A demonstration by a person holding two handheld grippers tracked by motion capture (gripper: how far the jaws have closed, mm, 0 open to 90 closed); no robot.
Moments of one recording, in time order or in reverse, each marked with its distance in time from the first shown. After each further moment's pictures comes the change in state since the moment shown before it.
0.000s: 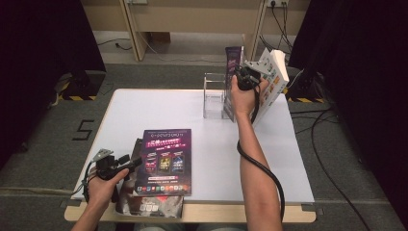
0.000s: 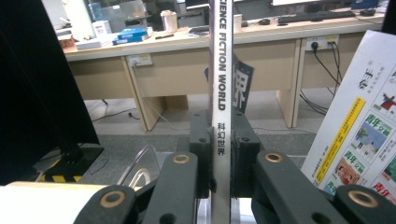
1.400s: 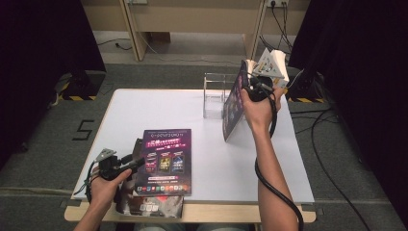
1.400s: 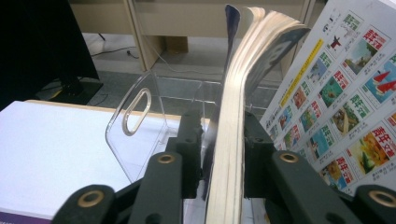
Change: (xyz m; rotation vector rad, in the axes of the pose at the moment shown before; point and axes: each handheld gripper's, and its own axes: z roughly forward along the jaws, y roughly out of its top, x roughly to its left) left arm -0.008 0.001 0.000 -0.006 -0.013 0.019; right arm -0.010 0.012 -0.069 0.258 0.003 -0.083
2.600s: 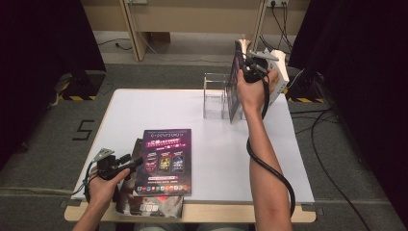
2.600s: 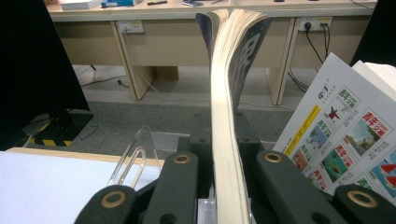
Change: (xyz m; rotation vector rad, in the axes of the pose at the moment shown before) left arm 0.003 0.001 -0.001 -0.009 0.003 -0.006; right arm 0.010 0.043 0.027 -0.108 -0.046 0.019
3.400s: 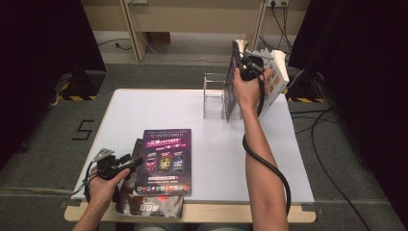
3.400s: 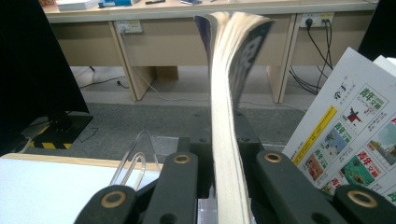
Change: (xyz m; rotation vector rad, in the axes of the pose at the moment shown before) left arm 0.001 0.000 0.000 -0.001 0.001 -0.002; right arm 0.002 -0.002 0.019 0.003 -0.001 0.019
